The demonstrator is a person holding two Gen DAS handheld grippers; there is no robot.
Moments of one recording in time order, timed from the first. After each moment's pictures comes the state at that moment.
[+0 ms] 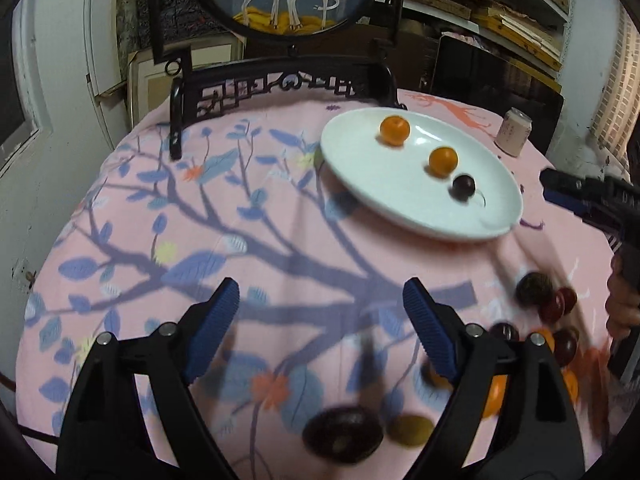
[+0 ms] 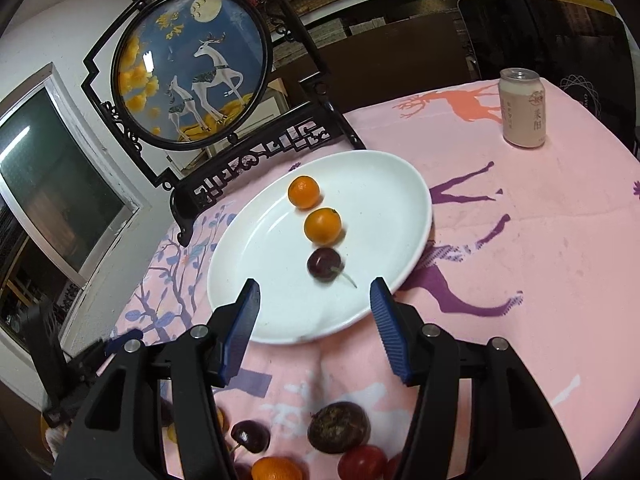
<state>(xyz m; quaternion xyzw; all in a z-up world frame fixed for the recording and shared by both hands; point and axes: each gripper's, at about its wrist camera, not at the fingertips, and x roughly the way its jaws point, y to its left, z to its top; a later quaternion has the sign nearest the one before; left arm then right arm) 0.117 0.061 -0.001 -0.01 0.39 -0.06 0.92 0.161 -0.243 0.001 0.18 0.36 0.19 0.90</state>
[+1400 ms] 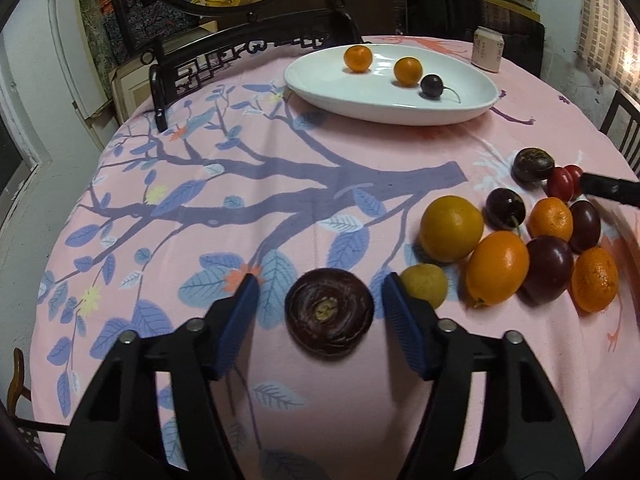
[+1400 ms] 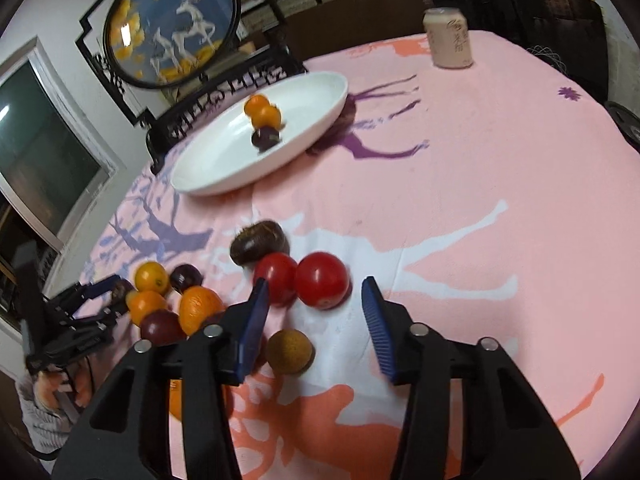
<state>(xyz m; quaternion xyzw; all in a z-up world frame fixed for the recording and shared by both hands) 0.070 0.032 -0.037 0.09 0.42 -0.08 0.90 0.067 -0.270 -0.057 0.14 0.42 0.15 0.89</state>
